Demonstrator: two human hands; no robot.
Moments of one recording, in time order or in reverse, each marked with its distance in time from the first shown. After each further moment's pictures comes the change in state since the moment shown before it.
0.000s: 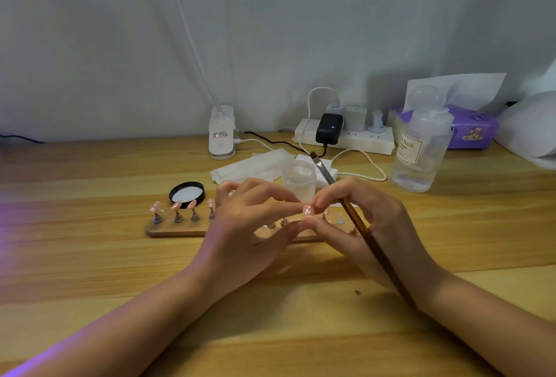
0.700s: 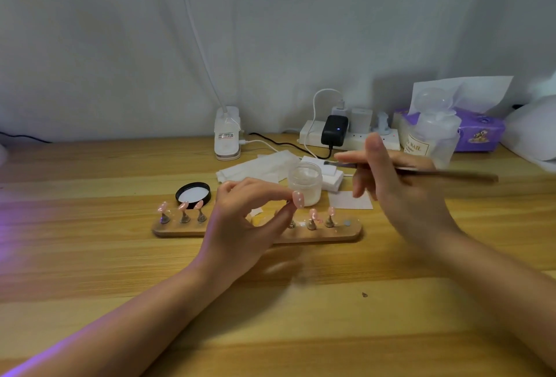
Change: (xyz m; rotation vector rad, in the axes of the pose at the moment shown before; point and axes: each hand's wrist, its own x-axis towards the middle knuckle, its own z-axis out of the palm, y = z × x) left_hand 0.002 -0.003 -0.001 -0.186 0.146 -0.136; right_hand 0.029 0.001 -0.017 0.288 0.168 0.348
